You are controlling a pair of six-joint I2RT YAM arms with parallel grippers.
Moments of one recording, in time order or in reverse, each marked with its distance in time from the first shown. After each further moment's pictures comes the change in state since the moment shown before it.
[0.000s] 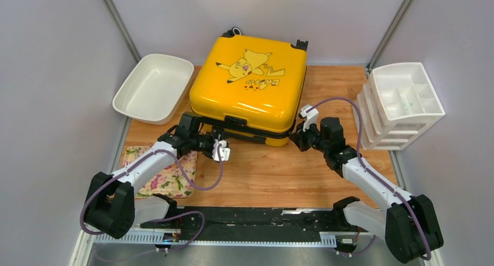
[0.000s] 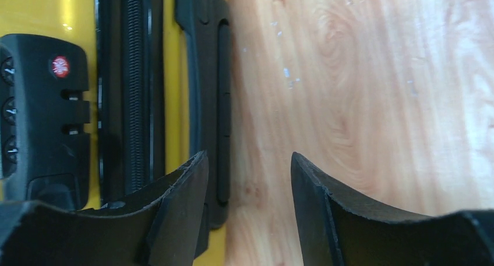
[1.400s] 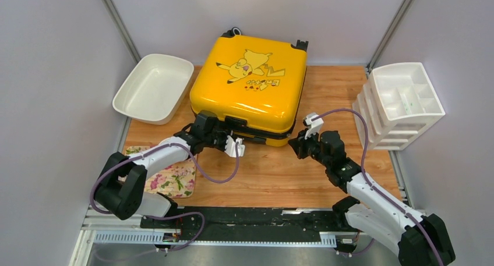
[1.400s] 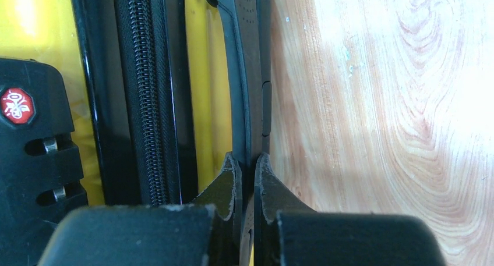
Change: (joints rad) left arm -0.135 0.180 0.025 0.266 -0.285 -0.053; right arm 0.144 -0.192 -0.119 0.037 0.196 0.204
